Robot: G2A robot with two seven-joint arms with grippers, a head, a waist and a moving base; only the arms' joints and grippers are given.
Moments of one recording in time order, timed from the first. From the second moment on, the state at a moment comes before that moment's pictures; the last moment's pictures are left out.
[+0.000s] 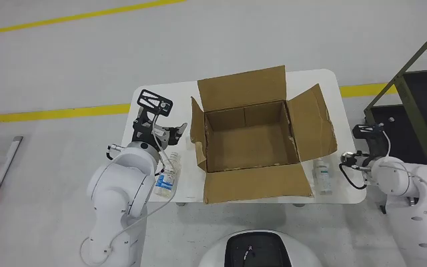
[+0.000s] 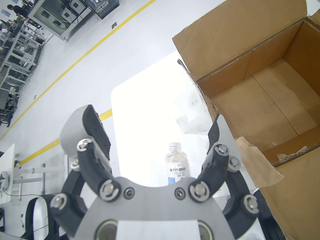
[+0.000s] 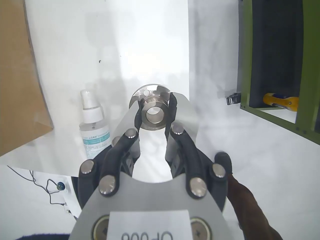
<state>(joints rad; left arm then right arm) 0.99 -1.31 -1.39 -2.10 1.53 -0.28 -1.09 -1.28 -1.28 1.75 -1.70 -1.21 0.05 1.15</state>
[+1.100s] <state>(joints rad) 0.99 -1.31 -1.39 -2.10 1.53 -0.28 -1.09 -1.35 -1.28 1.89 -1.78 -0.53 -0.14 0.69</state>
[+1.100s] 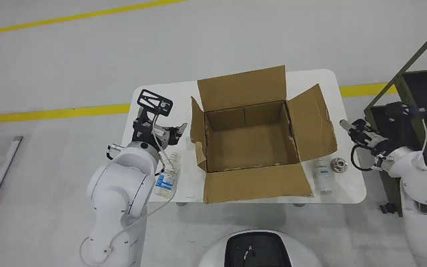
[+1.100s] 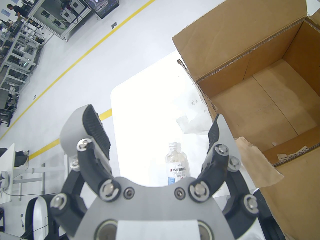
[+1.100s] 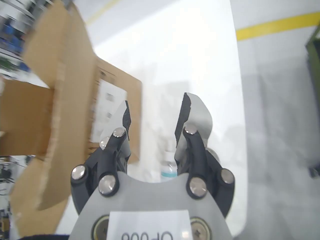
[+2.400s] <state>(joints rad) 0.91 -1.32 -1.13 -1.92 1.65 -0.36 -0.89 -1.24 -1.24 1.65 -1.75 -0.53 -0.25 0.68</state>
